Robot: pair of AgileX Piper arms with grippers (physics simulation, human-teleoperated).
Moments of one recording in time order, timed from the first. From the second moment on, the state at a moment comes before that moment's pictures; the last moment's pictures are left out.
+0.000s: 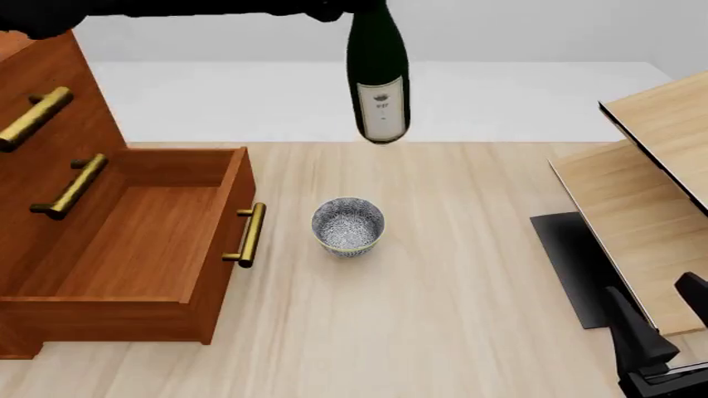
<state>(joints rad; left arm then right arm) -0.78 1.37 -1.49 0.38 0.09 0.15 0.00 0.00 0.08 -0.09</state>
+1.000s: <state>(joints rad) -0.45 1.05 -1.50 0.71 0.10 0.17 0.00 -0.01 0.07 -0.07</state>
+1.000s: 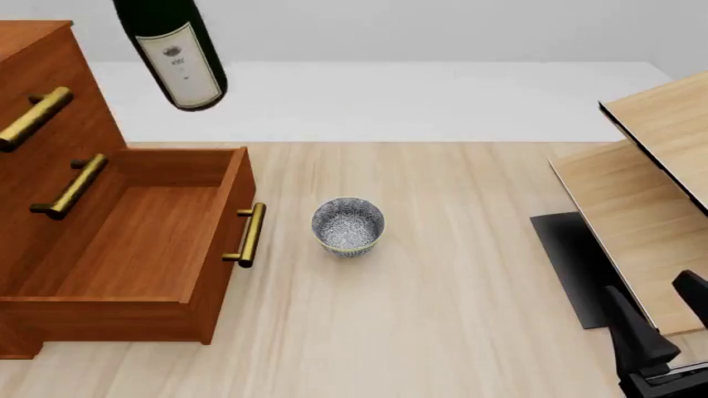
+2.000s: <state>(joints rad) -0.27 0.98 -1.41 0.87 0.14 0.18 0.00 0.00 0.08 -0.07</state>
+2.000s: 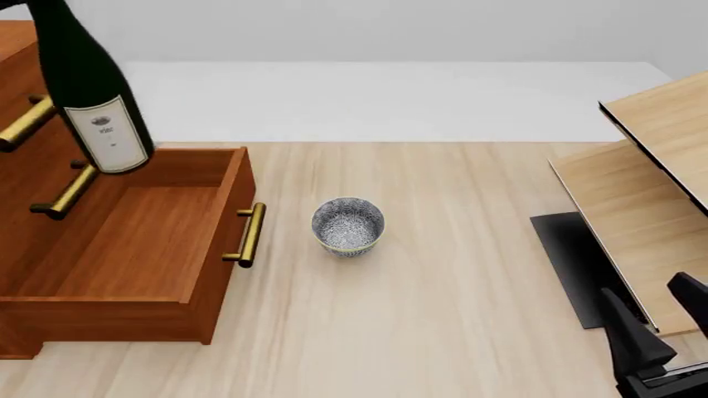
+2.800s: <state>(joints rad) -0.20 0.99 -1.25 0.83 0.09 0.18 0.00 0.00 0.08 -0.07</state>
